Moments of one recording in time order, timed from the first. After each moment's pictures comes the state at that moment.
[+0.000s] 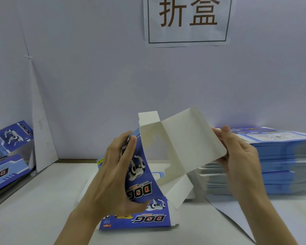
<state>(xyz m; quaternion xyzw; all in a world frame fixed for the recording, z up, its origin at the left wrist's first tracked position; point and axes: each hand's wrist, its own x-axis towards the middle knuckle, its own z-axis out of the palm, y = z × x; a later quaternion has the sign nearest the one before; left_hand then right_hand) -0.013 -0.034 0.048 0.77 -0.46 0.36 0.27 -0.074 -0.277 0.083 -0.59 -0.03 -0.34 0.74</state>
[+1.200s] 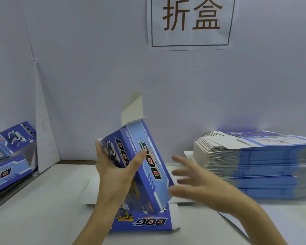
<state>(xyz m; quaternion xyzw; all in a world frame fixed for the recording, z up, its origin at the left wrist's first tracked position) -0.001 -0.056 0.036 0.66 -0.11 0.22 0.71 -0.065 -0.265 0.060 -0.84 -0.10 0.03 0.53</state>
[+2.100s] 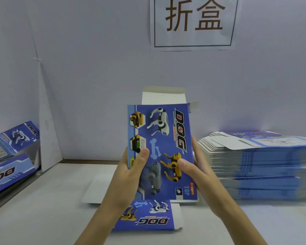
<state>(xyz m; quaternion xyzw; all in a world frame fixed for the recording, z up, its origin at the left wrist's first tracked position) -0.024 -0.066 0.050 0.67 -0.17 0.09 0.72 -0.048 -0.247 0.047 -0.65 -0.15 -0.09 0.74</state>
